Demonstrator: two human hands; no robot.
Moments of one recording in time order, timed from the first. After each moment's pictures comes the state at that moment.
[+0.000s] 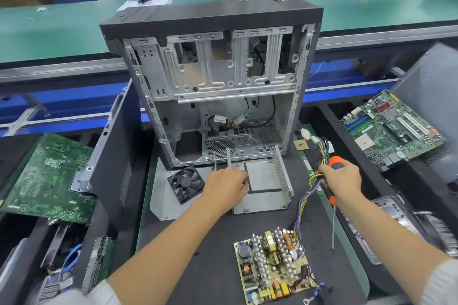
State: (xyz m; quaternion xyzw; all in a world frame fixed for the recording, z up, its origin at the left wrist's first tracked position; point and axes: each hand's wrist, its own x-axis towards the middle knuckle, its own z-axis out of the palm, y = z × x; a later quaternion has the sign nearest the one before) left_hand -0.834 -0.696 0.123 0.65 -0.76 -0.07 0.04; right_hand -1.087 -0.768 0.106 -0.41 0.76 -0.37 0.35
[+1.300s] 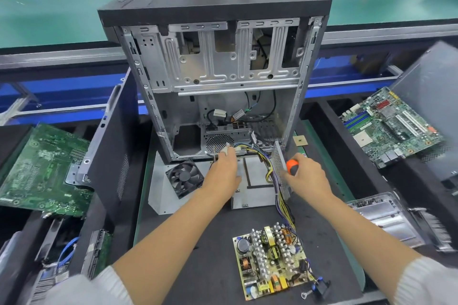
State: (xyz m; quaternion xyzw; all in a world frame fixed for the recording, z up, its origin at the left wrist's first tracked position) left_hand -0.835 -0.704 0.127 0.73 -0.65 -0.18 0.09; right_hand -1.031 -0.744 0.117 -0.70 0.67 -0.15 0.21
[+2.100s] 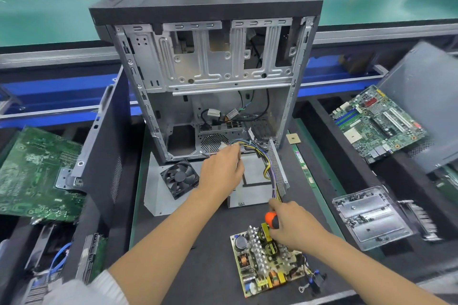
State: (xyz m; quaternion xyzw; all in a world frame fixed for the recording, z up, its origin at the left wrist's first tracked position) left_hand -0.835 -0.702 0.131 0.68 -0.70 -0.05 0.19; right_hand -1.026 -0.660 0.114 -0.80 0.55 0.09 0.22
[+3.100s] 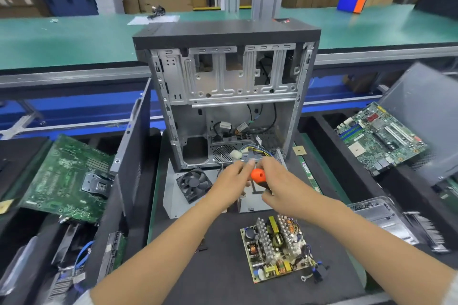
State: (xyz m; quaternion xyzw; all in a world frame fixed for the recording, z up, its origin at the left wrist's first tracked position) left_hand -0.833 -0.661 0.166 0.64 -0.54 -0.44 0.33; right_hand -0.989 -0.675 0.193 -0.89 0.40 -0.11 0.19
